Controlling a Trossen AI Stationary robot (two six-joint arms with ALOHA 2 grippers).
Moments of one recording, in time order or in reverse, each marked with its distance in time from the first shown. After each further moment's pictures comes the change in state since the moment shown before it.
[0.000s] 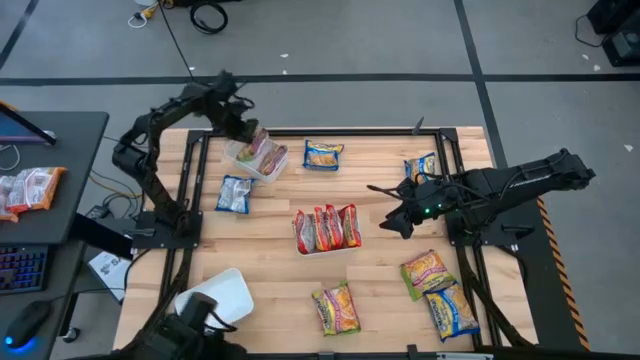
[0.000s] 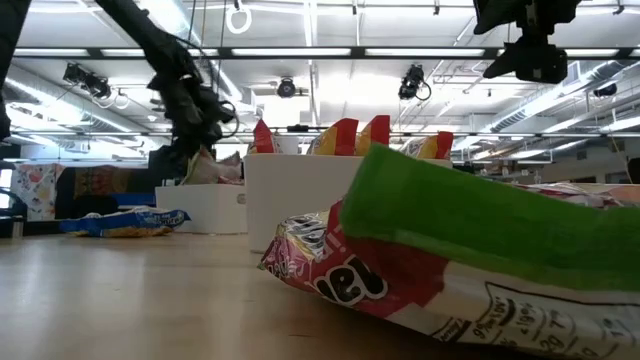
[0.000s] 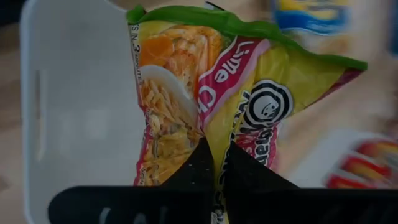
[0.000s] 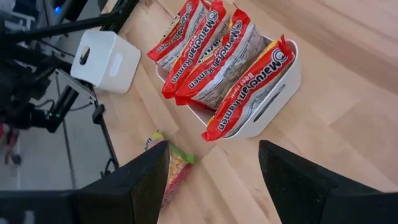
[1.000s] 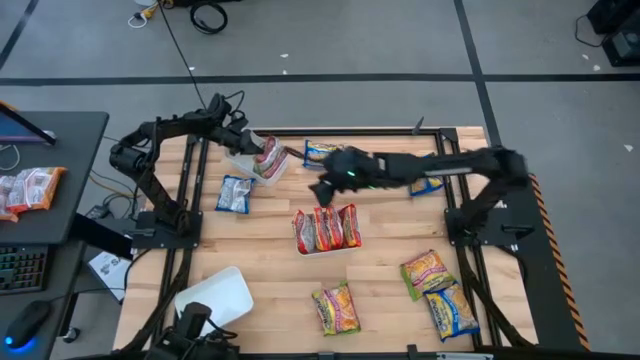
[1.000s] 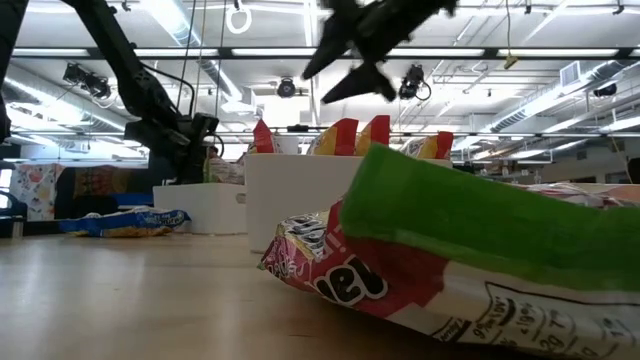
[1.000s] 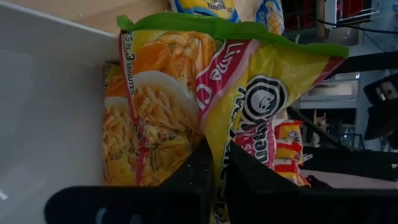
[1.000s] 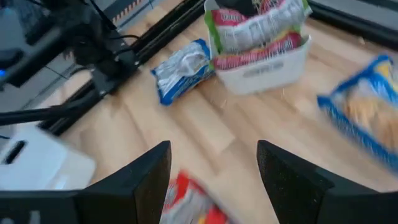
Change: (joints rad) left arm 0.057 -0.004 -0.405 0.584 0.468 -0.022; right arm -0.303 0.717 0.503 0.300 0.054 -0.406
